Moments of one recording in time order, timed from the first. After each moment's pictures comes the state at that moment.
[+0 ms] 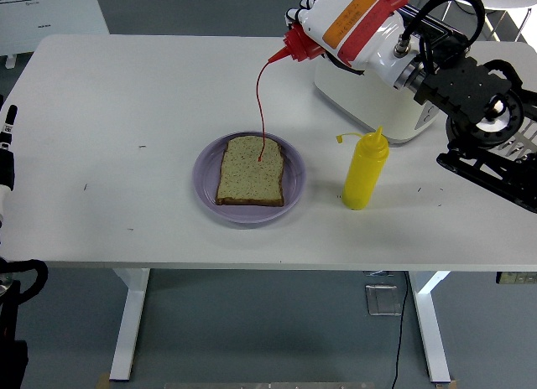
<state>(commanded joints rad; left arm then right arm) -0.05 0.02 -1.78 -1.52 0.49 0.14 -0.14 1.22 -0.44 0.32 1.27 -2.27 -0.43 -0.13</state>
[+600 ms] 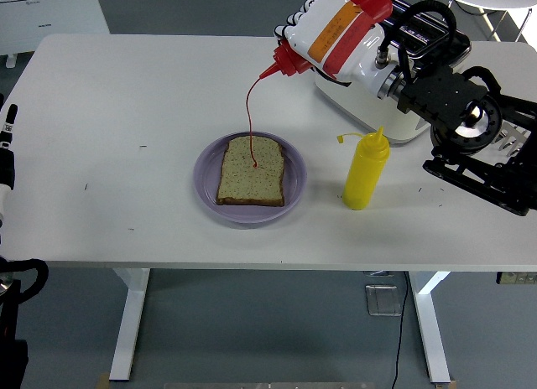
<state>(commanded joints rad) -0.05 0.01 -1.77 -1.52 0.49 0.14 -0.14 1.23 -0.38 0.20 1.22 -2.27 -0.40 -0.13</state>
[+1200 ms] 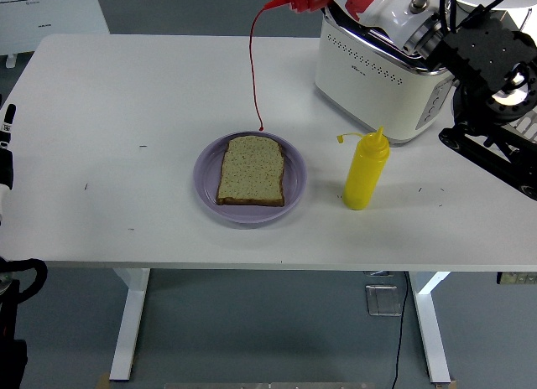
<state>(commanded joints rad) -0.05 0.02 -1.78 -1.52 0.49 0.14 -0.14 1.18 -0.43 0.52 1.37 -2.14 -0.33 -0.16</state>
